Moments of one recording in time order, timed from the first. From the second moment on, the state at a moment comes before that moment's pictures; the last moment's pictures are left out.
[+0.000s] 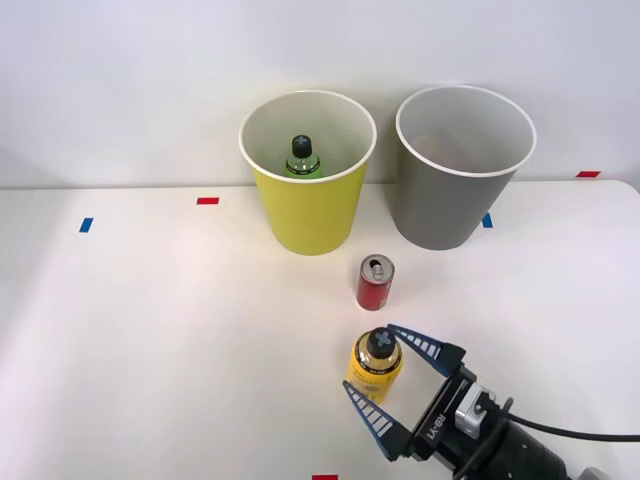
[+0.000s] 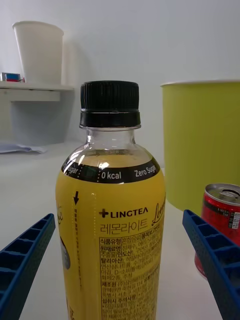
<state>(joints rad) 0.24 -0.51 0.49 -1.58 0.36 -0.80 1.07</state>
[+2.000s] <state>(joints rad) 0.23 -0.51 0.49 -1.82 0.32 -0.64 0.96</state>
